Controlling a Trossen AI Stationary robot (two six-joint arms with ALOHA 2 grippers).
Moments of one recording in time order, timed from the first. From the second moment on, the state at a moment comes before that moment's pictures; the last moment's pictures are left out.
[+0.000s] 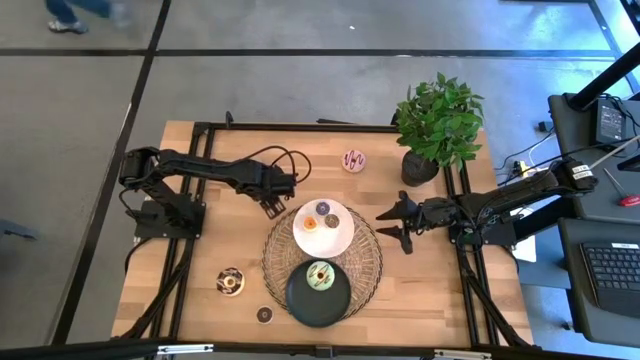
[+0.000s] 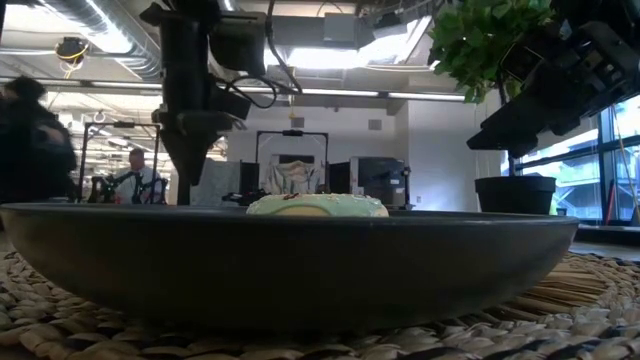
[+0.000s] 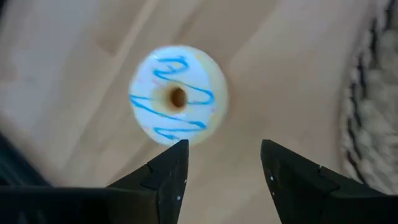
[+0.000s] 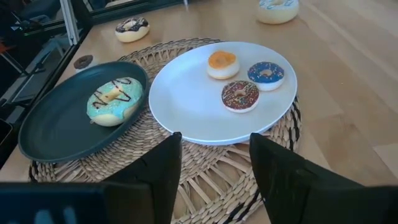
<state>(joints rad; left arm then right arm) 0.12 1.56 1.05 -0.99 -0.32 -0.58 0.21 0.92 0.24 0.26 0.16 0.31</state>
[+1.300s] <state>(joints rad) 0.22 1.76 1.05 -0.90 -0.34 -0.49 0.21 0.92 0.24 0.26 0.16 0.30</state>
